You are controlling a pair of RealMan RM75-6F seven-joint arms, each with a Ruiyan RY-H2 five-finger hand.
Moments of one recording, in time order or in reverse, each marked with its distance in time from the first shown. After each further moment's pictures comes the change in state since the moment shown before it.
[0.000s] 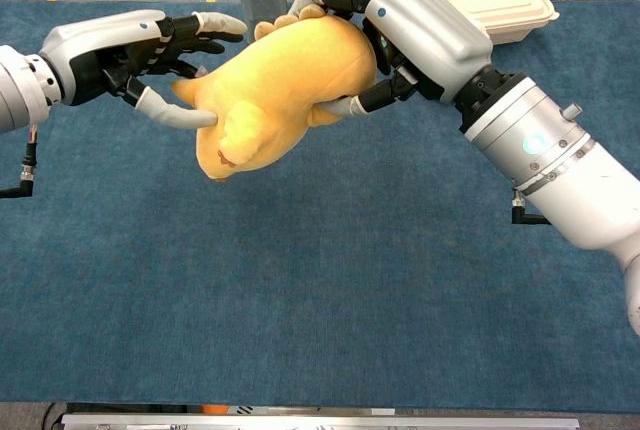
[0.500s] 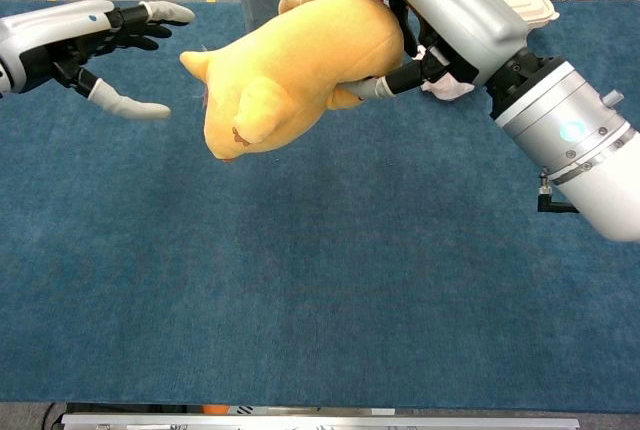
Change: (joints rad) left arm 0.054 0.054 0.041 0.062 0.044 0.074 0.071; right arm -0.020 0.064 -0.008 -0.022 -0.027 0.047 0.049
